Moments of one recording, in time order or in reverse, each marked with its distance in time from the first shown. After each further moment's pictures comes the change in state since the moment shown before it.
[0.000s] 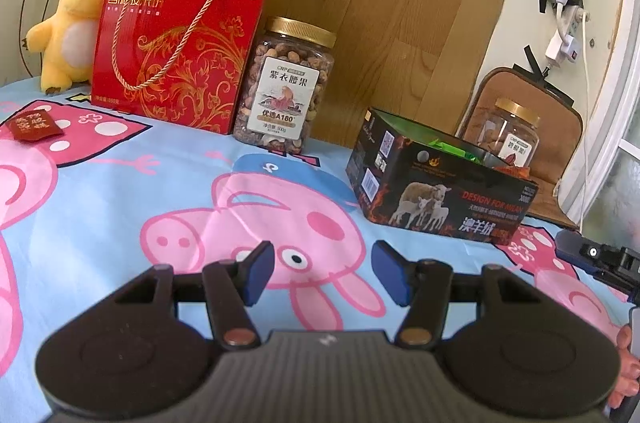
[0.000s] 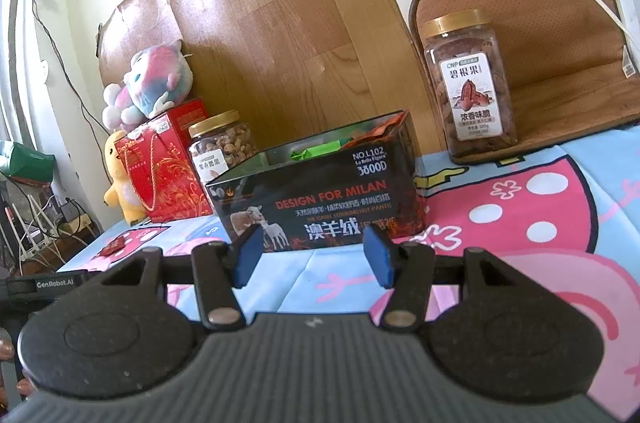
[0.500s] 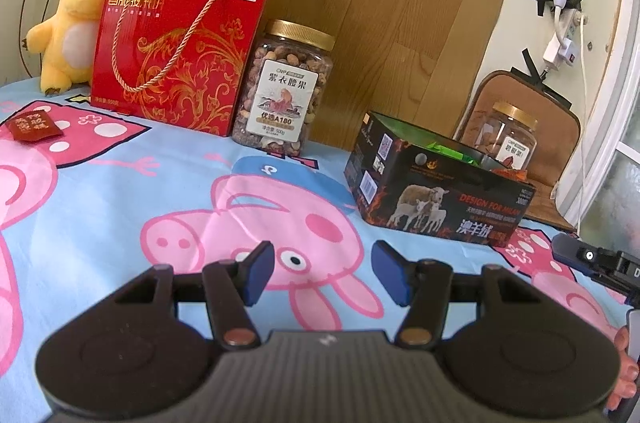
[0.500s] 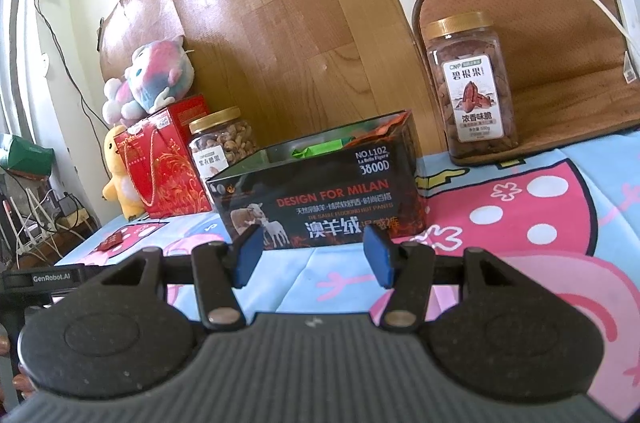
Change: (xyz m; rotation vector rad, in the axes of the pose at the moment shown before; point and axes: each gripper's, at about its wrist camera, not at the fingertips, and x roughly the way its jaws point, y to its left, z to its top) left arm -0.003 0.000 -0.001 -0.003 -0.012 -0.006; right arm 0.001 0.002 0.000 -0.020 0.004 -0.004
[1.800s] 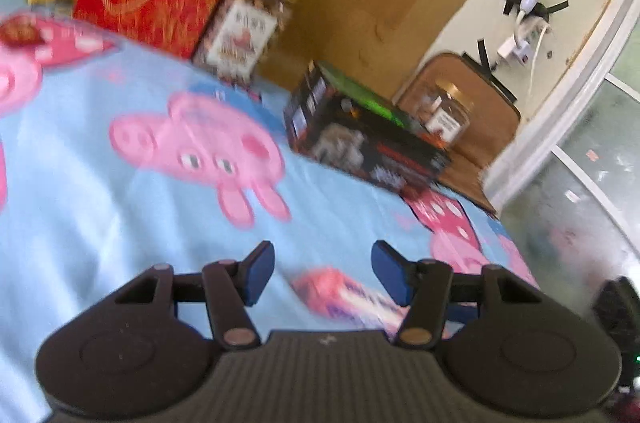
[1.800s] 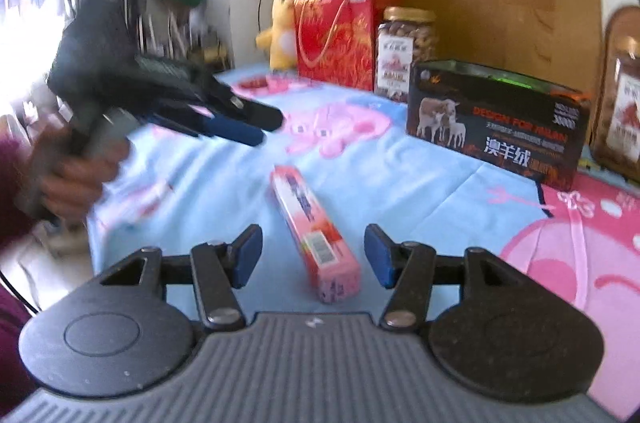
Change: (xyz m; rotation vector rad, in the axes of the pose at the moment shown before) left arm -0.050 -0.011 -0.016 -0.187 0.196 -0.216; right arm -0.032 0.080 -0.043 -0.461 0.321 0.326
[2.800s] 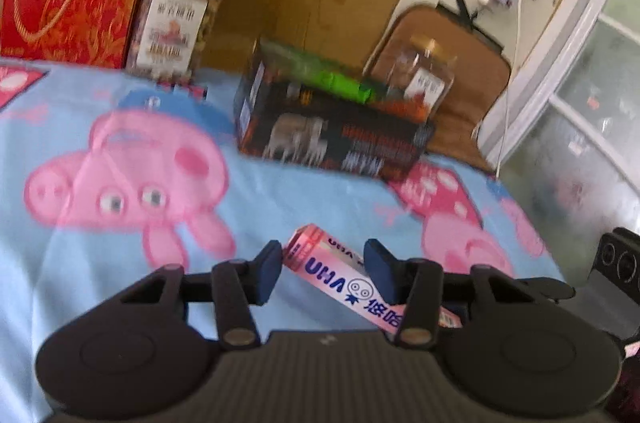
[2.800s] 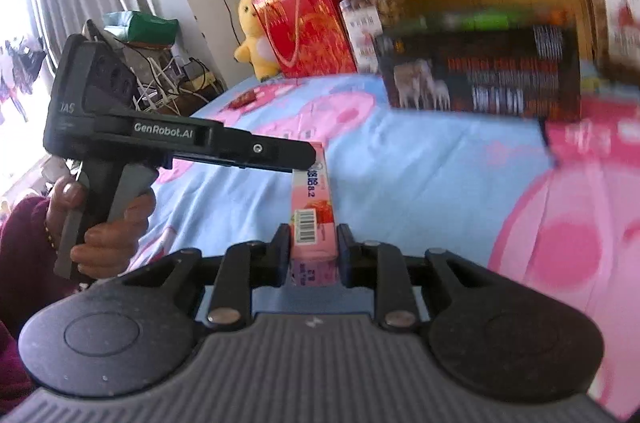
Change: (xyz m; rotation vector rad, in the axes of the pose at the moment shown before) left arm 0.057 -0.042 0.036 0.171 0.073 0.011; right arm 0.008 -0.047 0.013 0.286 0.004 0.106
